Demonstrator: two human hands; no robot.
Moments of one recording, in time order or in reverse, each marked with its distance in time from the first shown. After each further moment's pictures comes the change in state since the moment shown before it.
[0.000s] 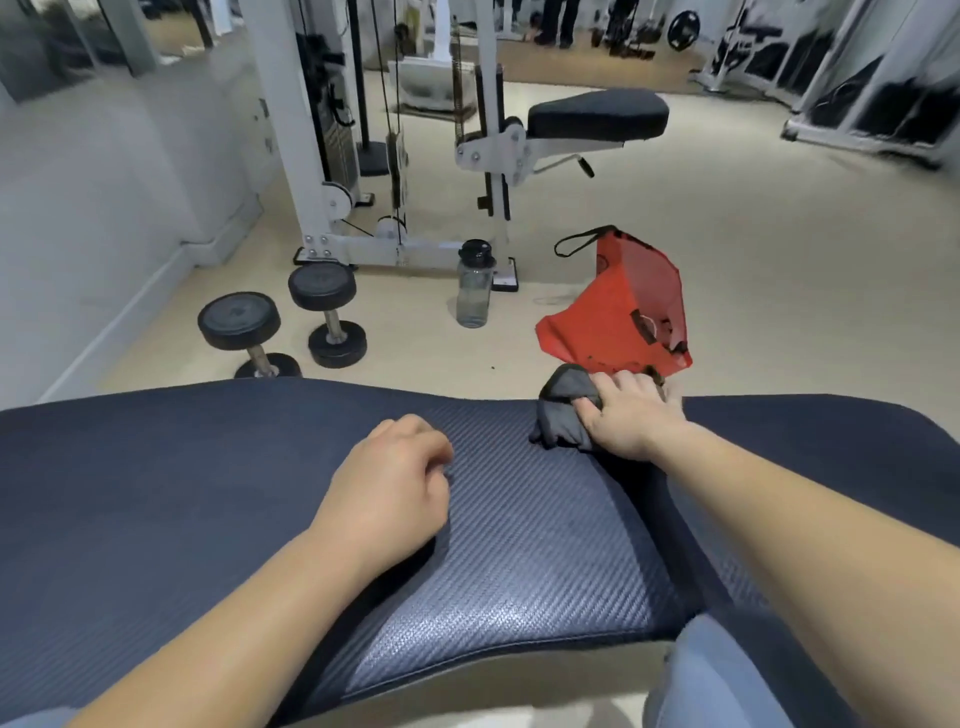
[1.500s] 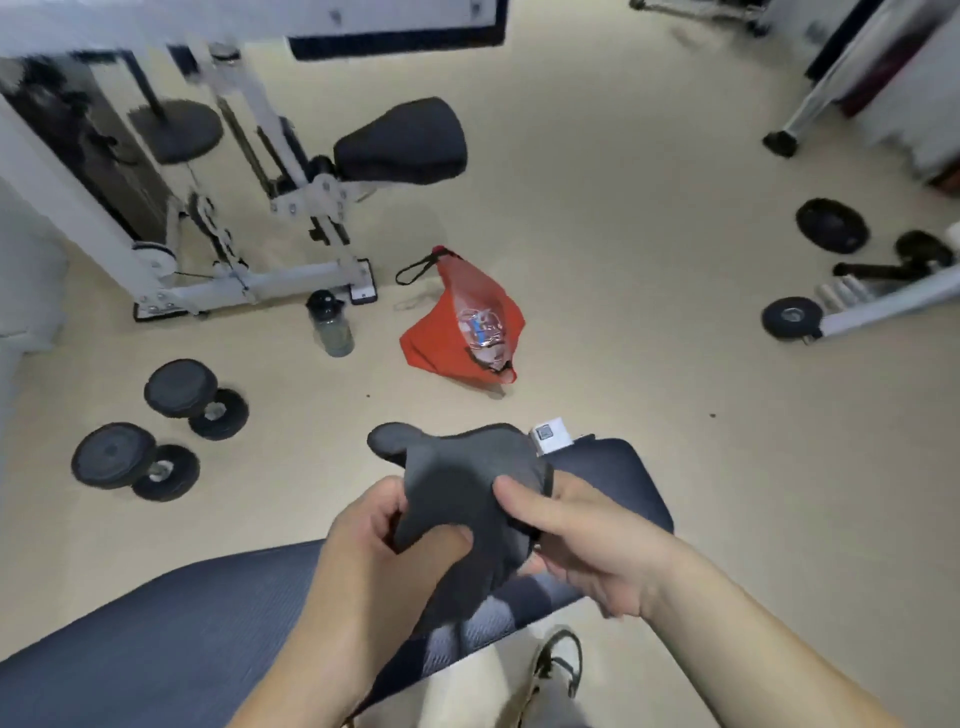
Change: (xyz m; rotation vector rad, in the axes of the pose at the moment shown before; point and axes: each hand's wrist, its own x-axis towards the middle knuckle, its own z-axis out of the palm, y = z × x) left_hand 0.174 0.368 -0.282 -0.910 -0.406 -0.585; right_hand -0.153 0.092 -0.428 1.670 -0.593 0.317
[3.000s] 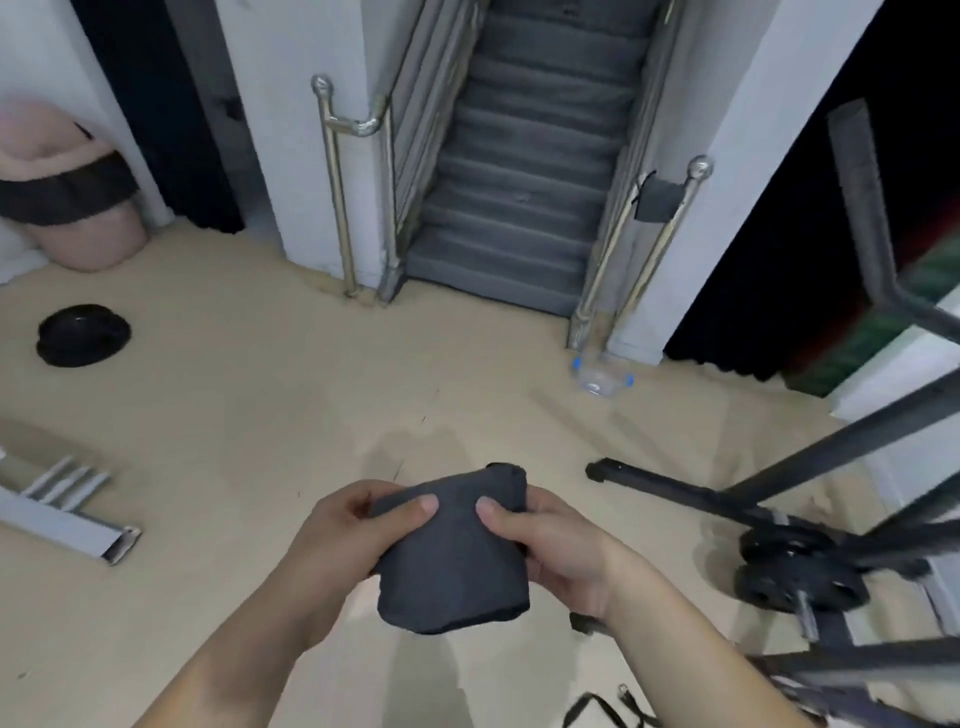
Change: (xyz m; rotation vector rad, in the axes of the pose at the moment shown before) left_hand -0.557 -0.066 0.896 1.262 -2.293 0.136; right_hand -0.722 0.402 -0.328 1.450 1.825 -0.682
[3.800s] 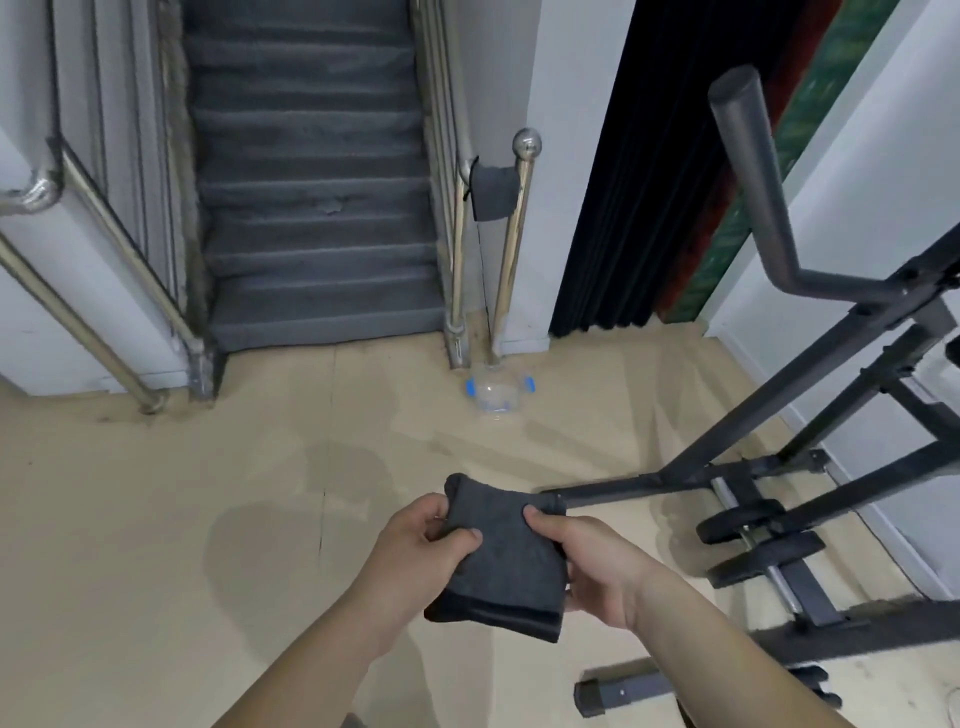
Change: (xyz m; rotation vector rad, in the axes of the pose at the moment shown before) left_hand 0.415 0.173 0.176 0.366 -0.405 -0.016; right_hand 0.211 -0.131 -0.294 0.500 0.614 0.184
